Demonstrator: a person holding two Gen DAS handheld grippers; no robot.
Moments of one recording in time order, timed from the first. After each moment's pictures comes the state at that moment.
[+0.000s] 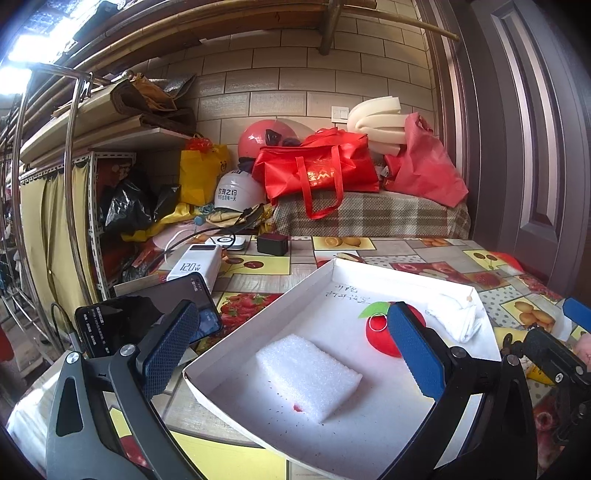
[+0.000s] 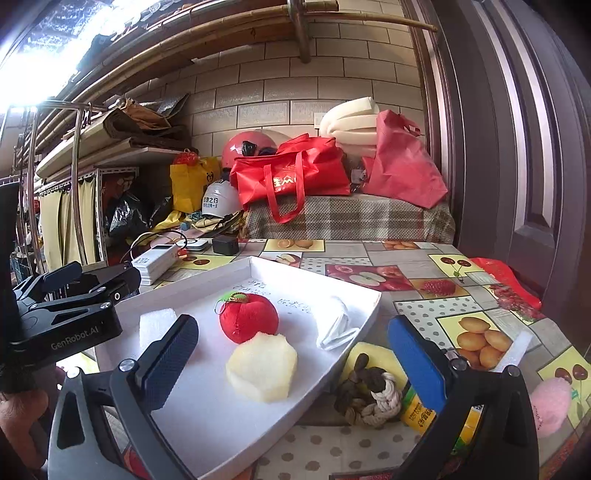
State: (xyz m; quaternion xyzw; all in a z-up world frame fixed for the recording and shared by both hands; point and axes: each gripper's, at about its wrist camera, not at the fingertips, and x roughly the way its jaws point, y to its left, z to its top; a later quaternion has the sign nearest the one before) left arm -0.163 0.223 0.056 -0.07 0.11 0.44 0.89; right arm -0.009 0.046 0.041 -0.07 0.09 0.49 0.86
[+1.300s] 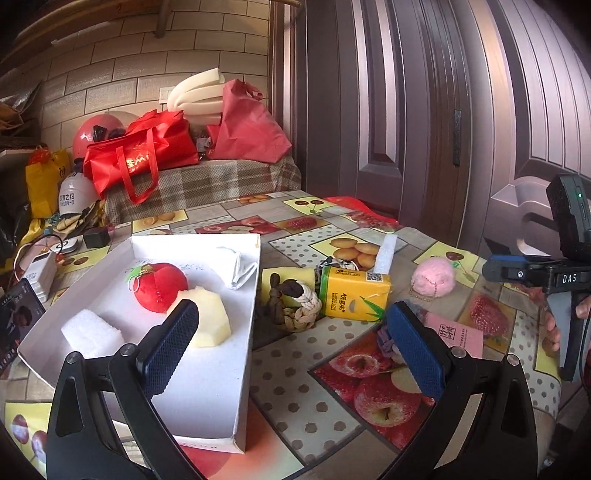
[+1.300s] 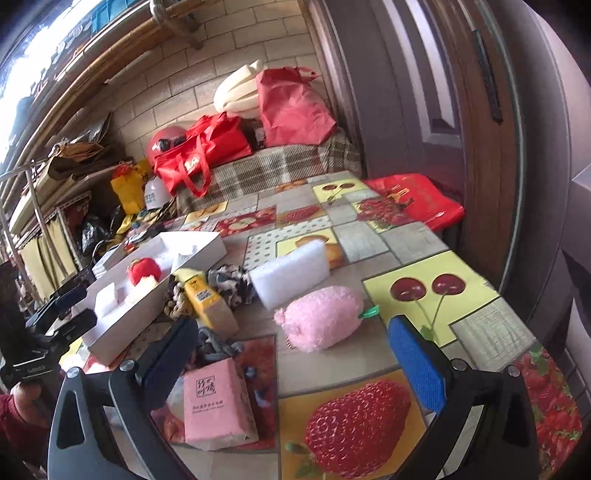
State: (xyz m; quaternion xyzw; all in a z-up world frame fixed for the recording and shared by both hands) left arm -0.094 0.088 0.057 -0.03 0.19 0.14 0.97; right arm 0.108 -0.136 0.030 -0.04 0.28 0.48 0.83
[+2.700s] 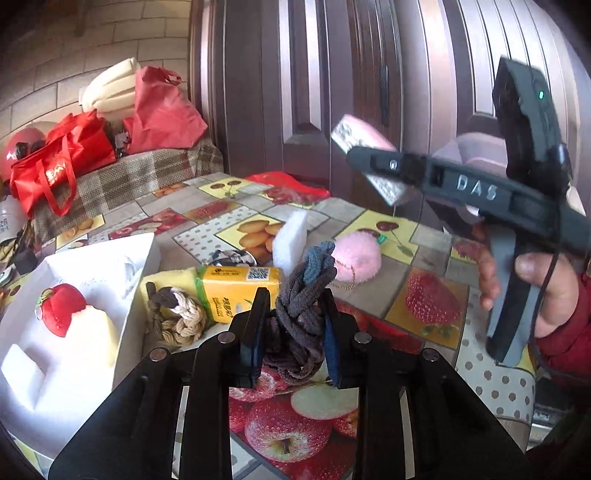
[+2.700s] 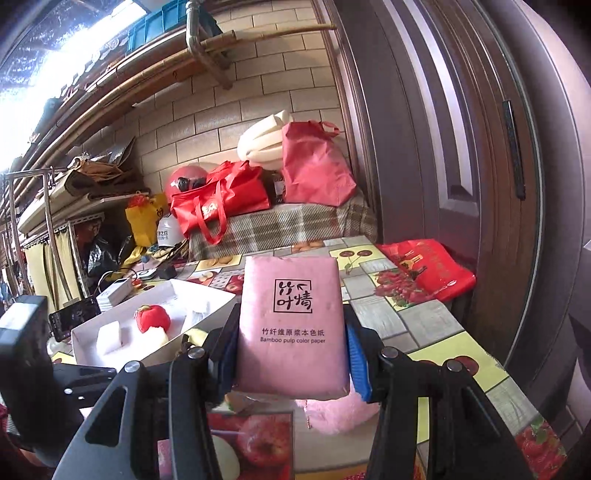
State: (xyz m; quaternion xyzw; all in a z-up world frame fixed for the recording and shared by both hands) left arm -0.044 0.036 0.053 -0.01 0.22 0.04 0.98; right arm 0.104 -0.116 0.060 0.00 0.11 0.44 0.89
